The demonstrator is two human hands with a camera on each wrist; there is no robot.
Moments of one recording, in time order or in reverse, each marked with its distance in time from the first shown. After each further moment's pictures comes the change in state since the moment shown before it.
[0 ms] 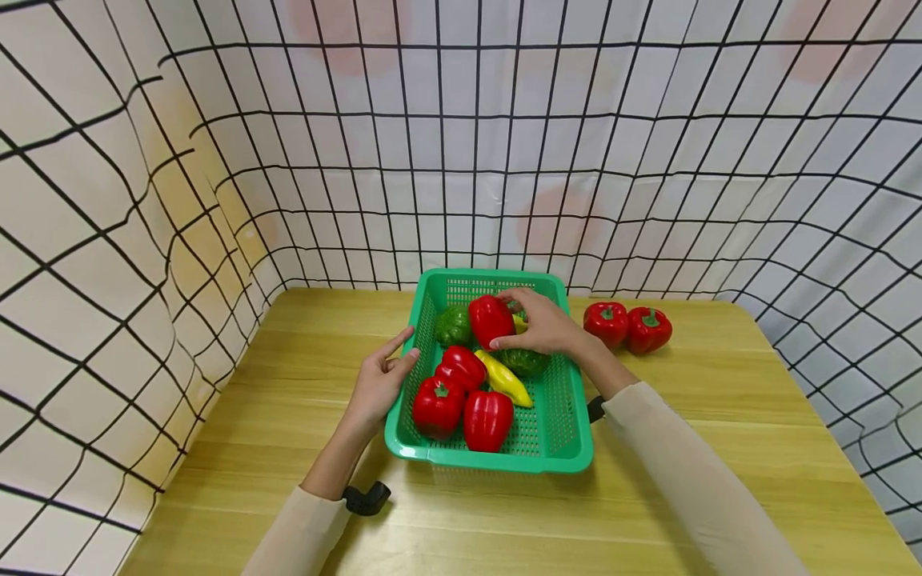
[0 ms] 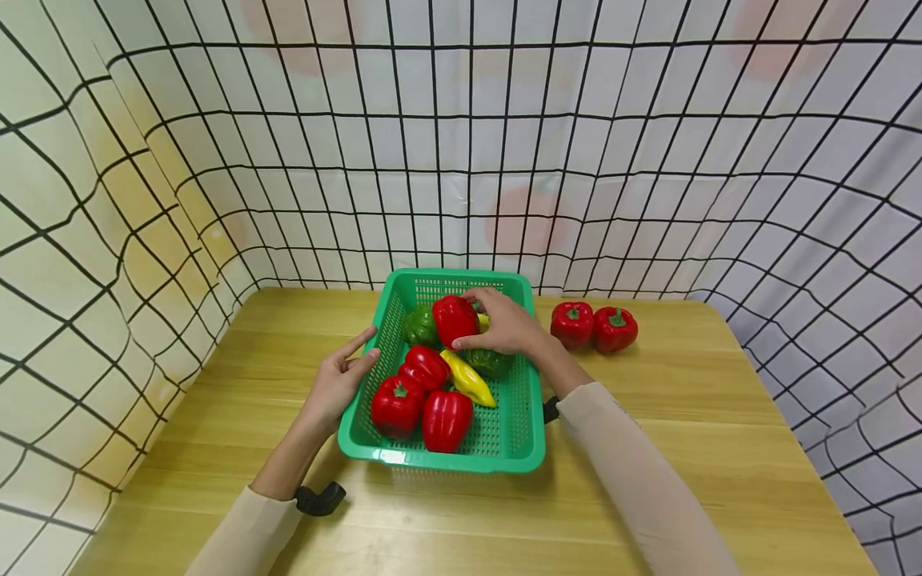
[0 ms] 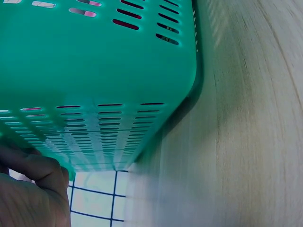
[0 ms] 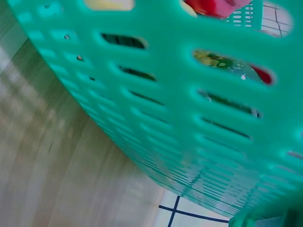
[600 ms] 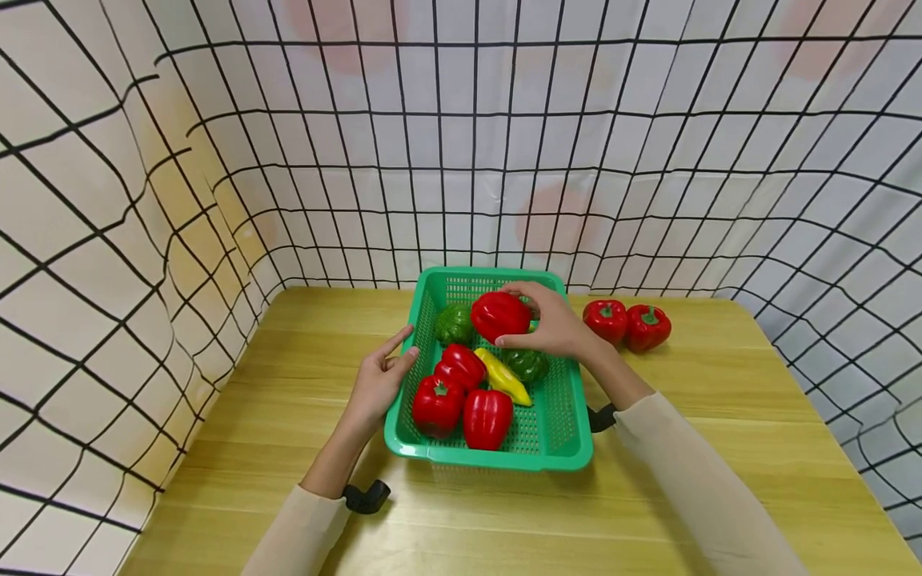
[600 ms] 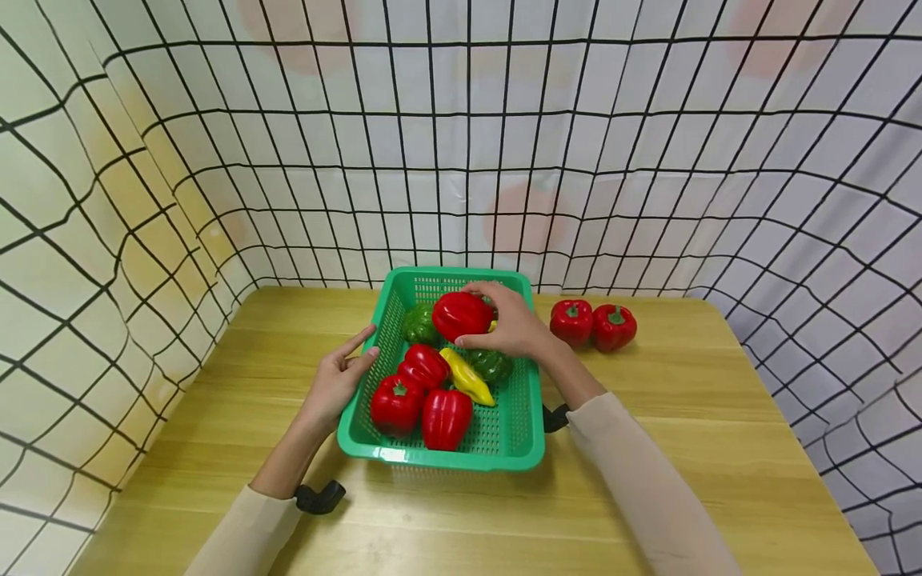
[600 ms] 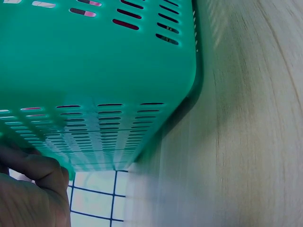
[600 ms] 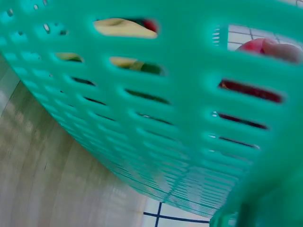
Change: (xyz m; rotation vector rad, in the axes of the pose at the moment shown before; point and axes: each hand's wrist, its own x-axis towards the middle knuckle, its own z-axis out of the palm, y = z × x) left_hand 0.000 -0.001 -0.001 0.004 -0.007 -0.002; right_hand -0.021 -0.011 -0.007 0.162 0.132 -0.062
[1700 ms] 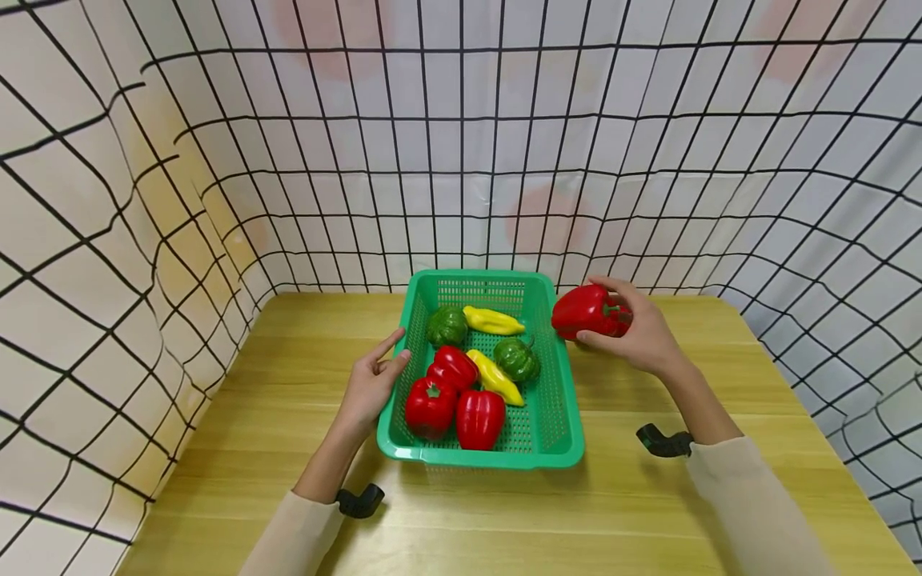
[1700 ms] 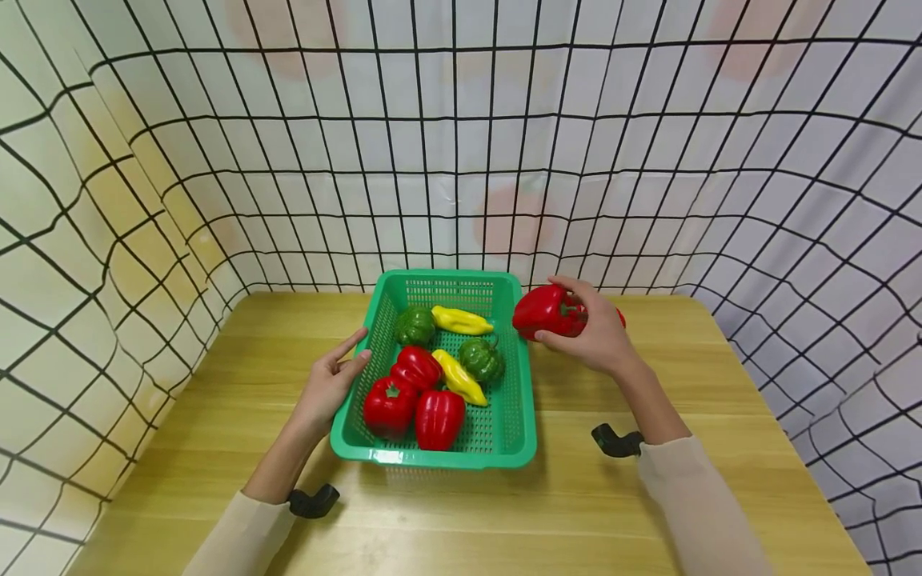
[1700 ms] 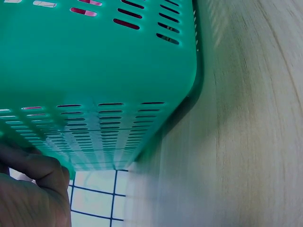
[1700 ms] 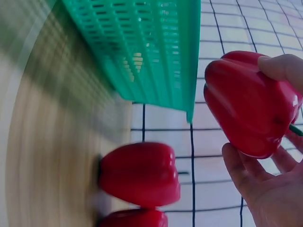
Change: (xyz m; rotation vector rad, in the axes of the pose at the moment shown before) left_hand 0.000 0.000 -0.001 0.018 -0.011 -0.005; right_hand -0.092 0.025 -0.074 0.002 0.273 0.164
